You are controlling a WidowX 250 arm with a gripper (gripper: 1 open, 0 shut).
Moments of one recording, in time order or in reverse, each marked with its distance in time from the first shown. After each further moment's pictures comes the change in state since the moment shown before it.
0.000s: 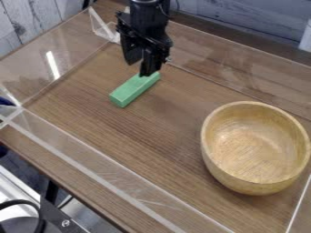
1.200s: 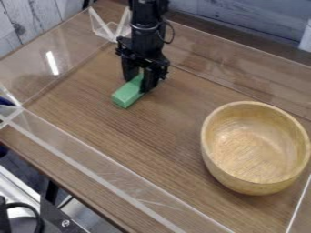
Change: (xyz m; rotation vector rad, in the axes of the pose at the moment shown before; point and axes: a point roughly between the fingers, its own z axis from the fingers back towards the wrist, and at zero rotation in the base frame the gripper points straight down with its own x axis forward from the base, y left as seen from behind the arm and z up) arm 0.007 0.026 -0.053 -0.023 0.070 0.128
